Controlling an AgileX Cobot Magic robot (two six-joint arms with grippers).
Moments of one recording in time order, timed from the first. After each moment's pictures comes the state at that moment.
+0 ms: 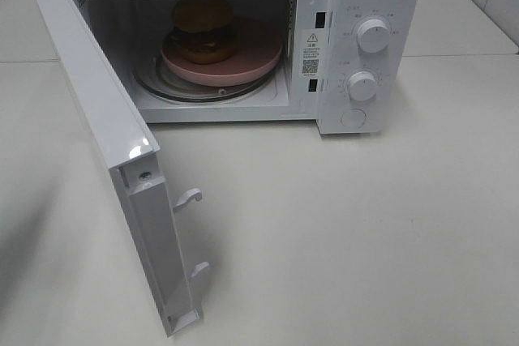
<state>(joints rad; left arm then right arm) 0.07 1.24 -0.17 0.31 -0.88 -0.23 0.18 0.00 -0.49 -0.17 0.98 0.14</state>
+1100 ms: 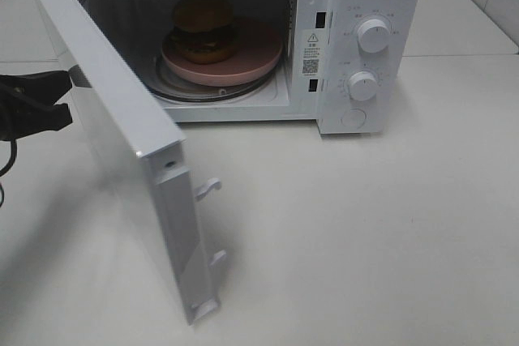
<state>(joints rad) -0.13 1.71 -0.45 0.42 -1.03 -0.32 0.18 0.00 -0.49 -0.17 0.98 0.14</state>
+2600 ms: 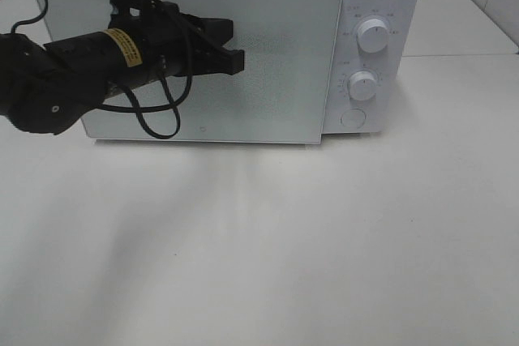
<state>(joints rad) -0.55 1.89 -0.96 0.27 -0.70 -0.27 0.18 0.00 -0.49 -0.17 0.98 0.13</state>
